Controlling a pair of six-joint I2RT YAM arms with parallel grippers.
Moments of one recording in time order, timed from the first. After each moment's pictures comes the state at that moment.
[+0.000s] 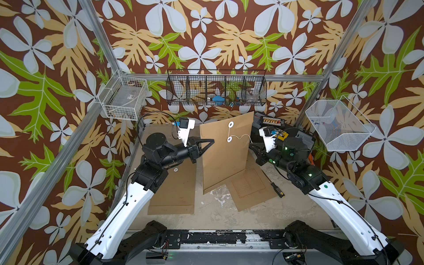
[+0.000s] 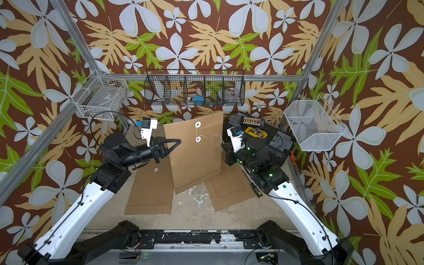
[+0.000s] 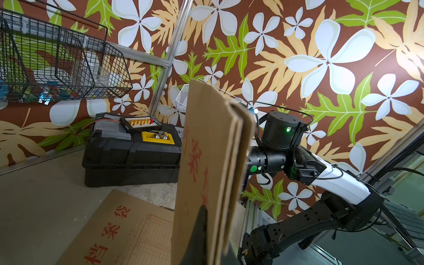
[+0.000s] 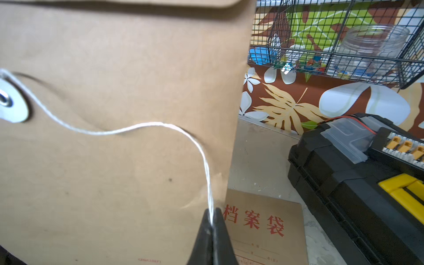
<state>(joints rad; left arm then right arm) -0.42 1.03 1.14 -0.03 0.72 -0.52 0.46 1.05 1.09 -0.34 -0.22 0.07</state>
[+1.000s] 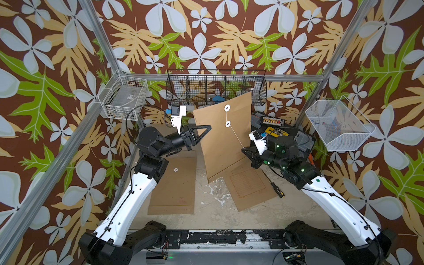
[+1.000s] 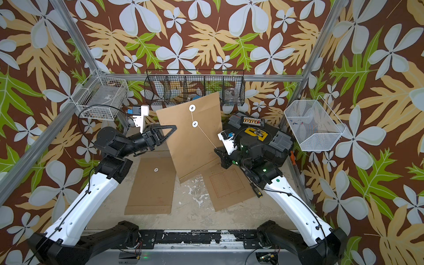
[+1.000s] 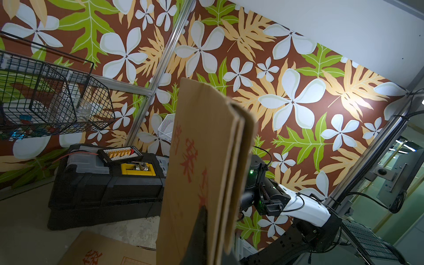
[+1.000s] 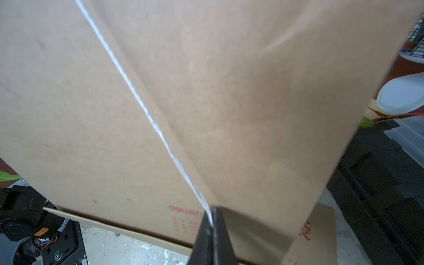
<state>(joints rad) -0.32 1.13 1.19 0.29 0.84 -0.77 0.48 1.12 1.10 -0.37 -0.36 0.00</state>
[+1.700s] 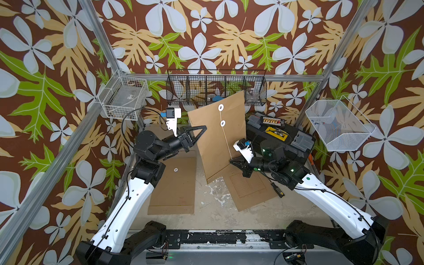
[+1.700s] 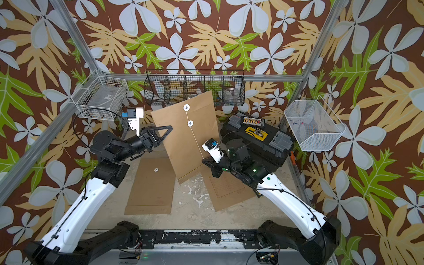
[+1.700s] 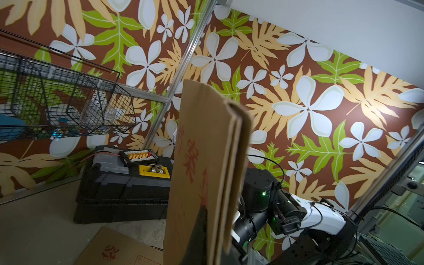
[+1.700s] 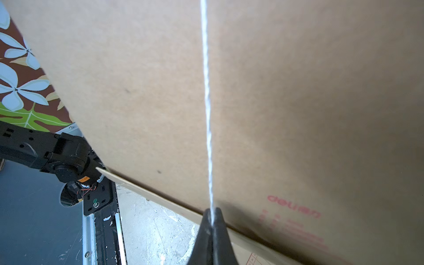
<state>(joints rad) -0.30 1.06 1.14 0.22 0.73 -0.72 0.64 1.19 1.13 -0.43 -0.41 -0.07</state>
